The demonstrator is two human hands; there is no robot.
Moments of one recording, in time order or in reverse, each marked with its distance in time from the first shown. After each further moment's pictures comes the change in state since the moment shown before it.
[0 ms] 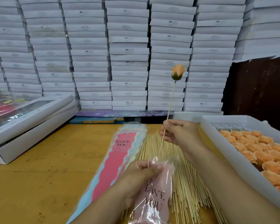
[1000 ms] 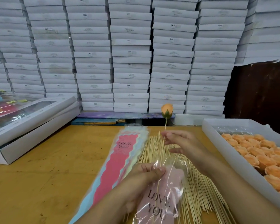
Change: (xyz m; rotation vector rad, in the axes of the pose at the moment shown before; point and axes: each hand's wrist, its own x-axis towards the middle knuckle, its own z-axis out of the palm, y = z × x) left_hand -0.003 0.002 0.002 -0.122 -0.076 -0.027; right_hand -0.007 0.012 -0.028 -0.349 -0.294 -0.093
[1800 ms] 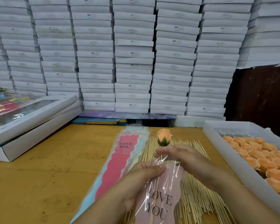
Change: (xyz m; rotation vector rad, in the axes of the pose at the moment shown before) left_hand -0.006 0.009 -0.003 -0.049 -0.020 -0.030; right_hand -0.024 0.004 0.004 -0.054 -0.295 0.074
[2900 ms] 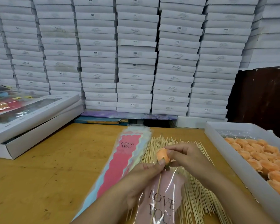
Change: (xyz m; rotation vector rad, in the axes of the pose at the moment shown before) left_hand 0.003 -0.003 -0.005 0.069 -0.029 0.019; right_hand 0.007 0.001 0.010 -0.044 0.255 -0.077
